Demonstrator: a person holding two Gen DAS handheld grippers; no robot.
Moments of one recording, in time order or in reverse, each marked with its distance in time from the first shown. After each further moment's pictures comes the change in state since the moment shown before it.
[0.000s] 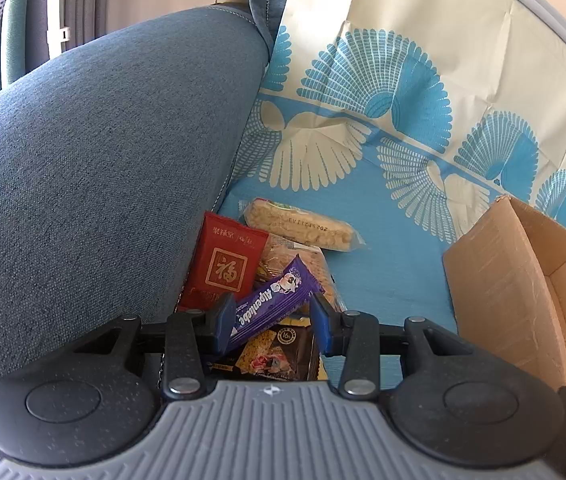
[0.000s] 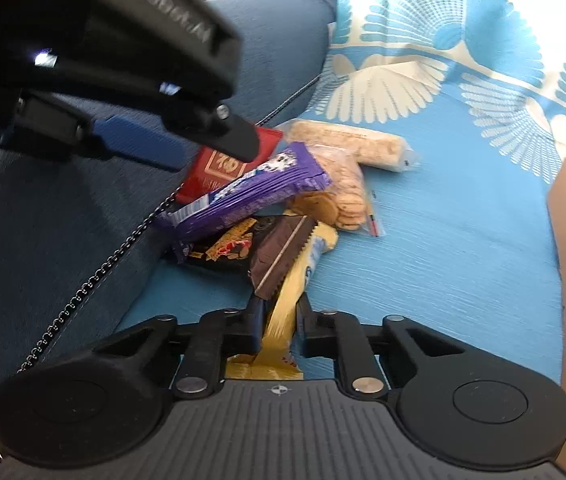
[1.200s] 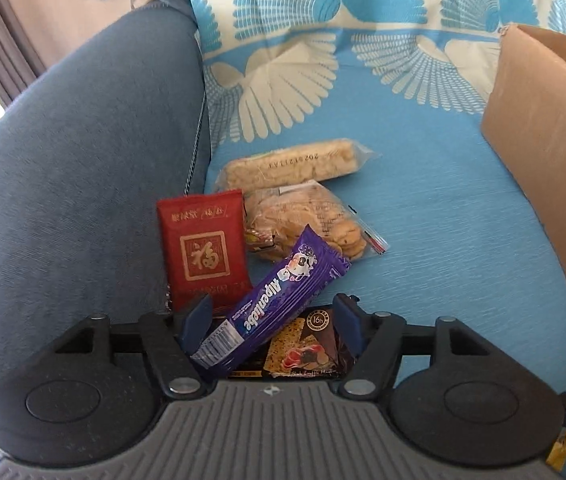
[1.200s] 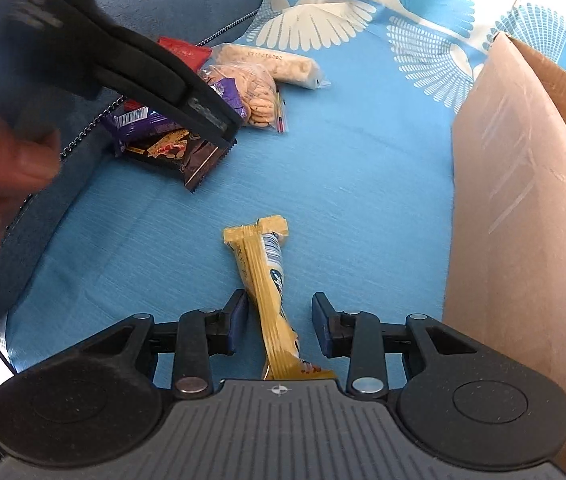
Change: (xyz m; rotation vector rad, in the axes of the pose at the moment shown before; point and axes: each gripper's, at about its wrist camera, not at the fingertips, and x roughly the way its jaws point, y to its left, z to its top) left arm 0.062 -0.054 -0.025 0.418 0.099 0.235; right arm -0.040 -0.015 -0.027 -0.026 0.206 -0.184
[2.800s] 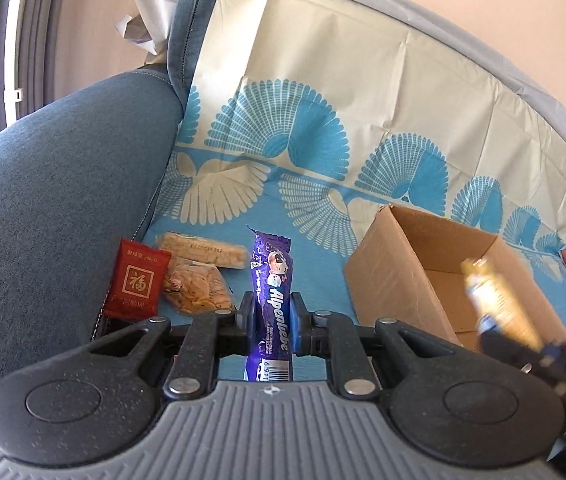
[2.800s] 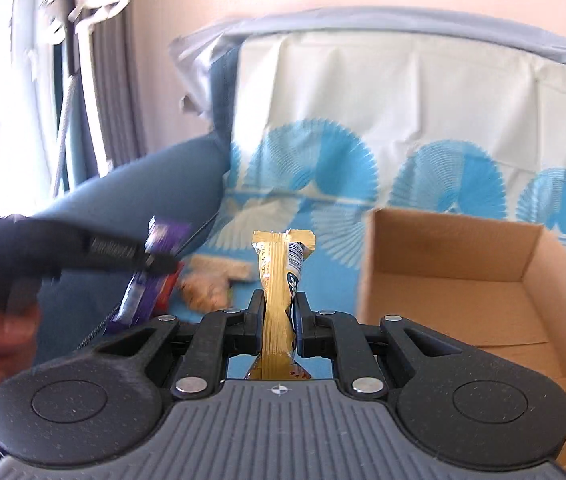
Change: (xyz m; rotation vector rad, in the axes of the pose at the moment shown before) left arm -0.129 0.025 -0.027 -0.344 -0.308 -0.344; right arm -0.160 -0.069 -0.018 0.136 -0.547 -0.037
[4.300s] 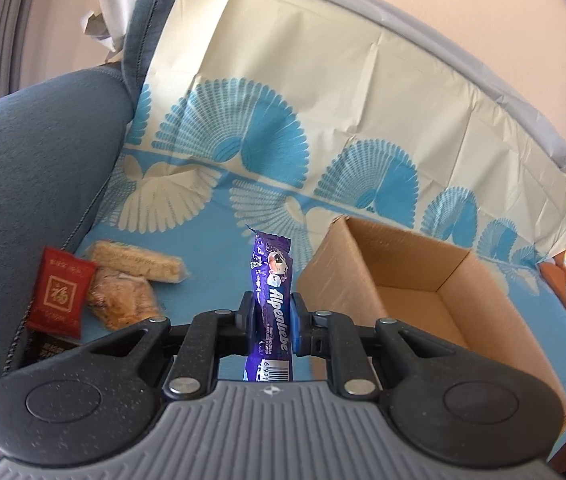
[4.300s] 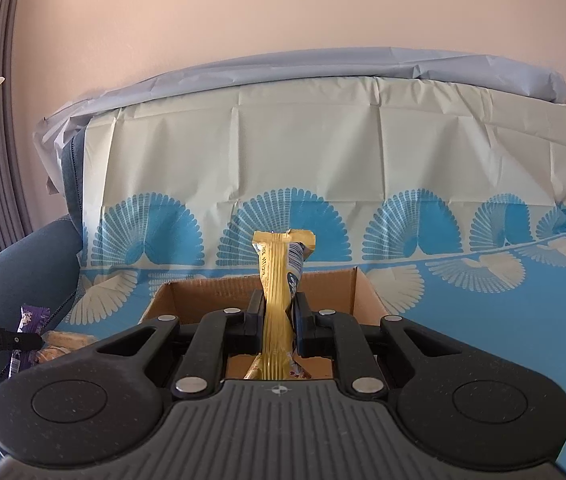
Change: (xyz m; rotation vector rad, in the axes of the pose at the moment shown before) left arm 0.037 -0.040 0.005 -0.021 -0.037 -0.110; right arm -0.044 -0.161 0.013 0.138 -0.130 -0.252
